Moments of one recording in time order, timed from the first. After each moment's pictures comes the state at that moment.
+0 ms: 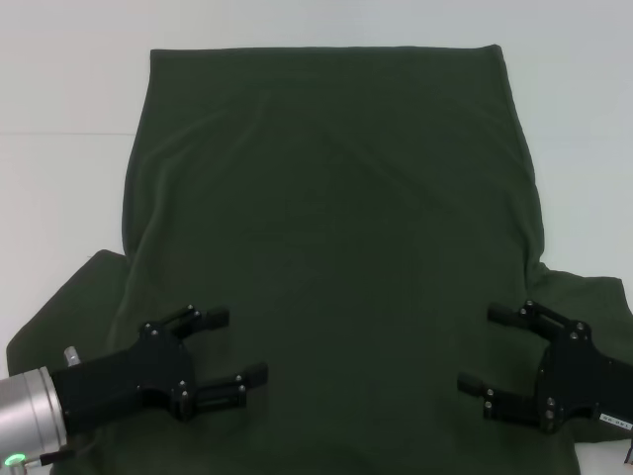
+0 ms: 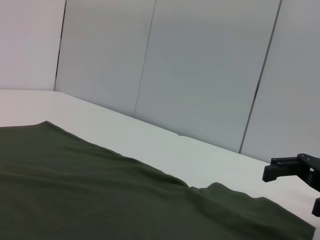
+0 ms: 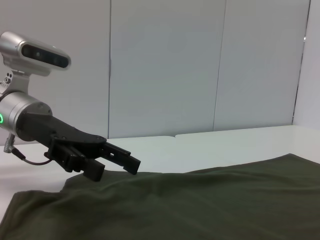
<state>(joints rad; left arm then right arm) -0.36 -2.15 0.58 0.55 1.96 1.56 -1.07 0.34 2.10 -0.66 -0.44 -1.83 -1.55 0.72</state>
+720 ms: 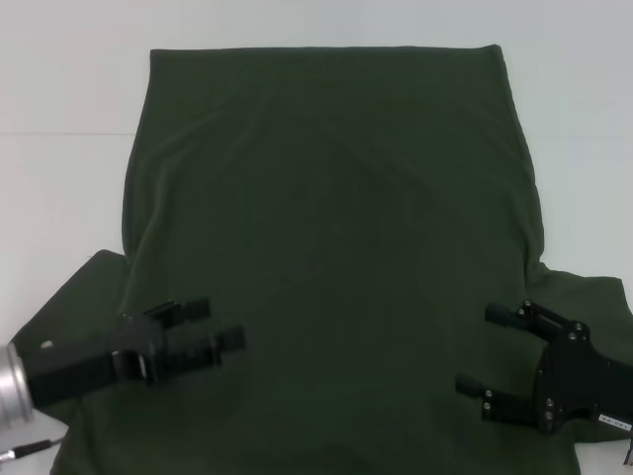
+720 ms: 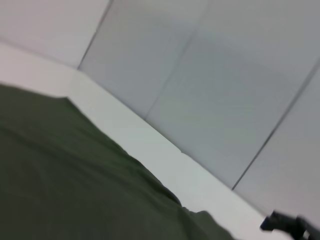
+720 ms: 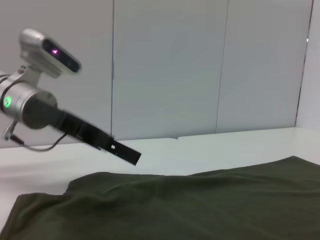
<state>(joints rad) -0.36 -2.12 0.58 0.62 1.94 1.62 -1.52 0.34 2.10 -0.66 -0.44 -1.83 -1.56 0.72</state>
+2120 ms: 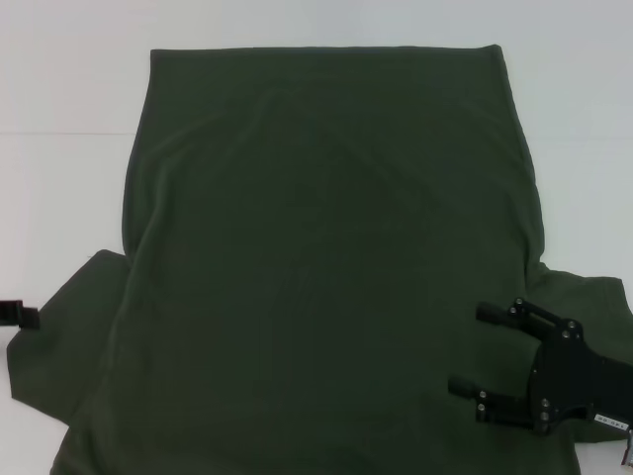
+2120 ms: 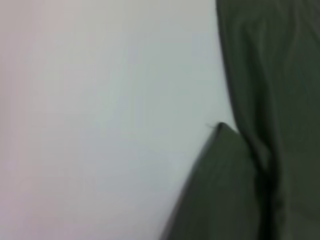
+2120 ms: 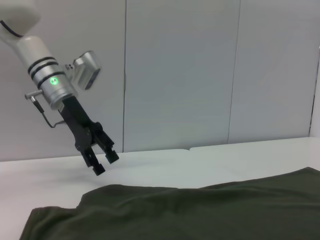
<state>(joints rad) -0.50 -1.90 0.41 0.81 2.59 1.52 -2.46 0.35 2.10 -0.67 -0.44 -1.83 -1.60 0.74</state>
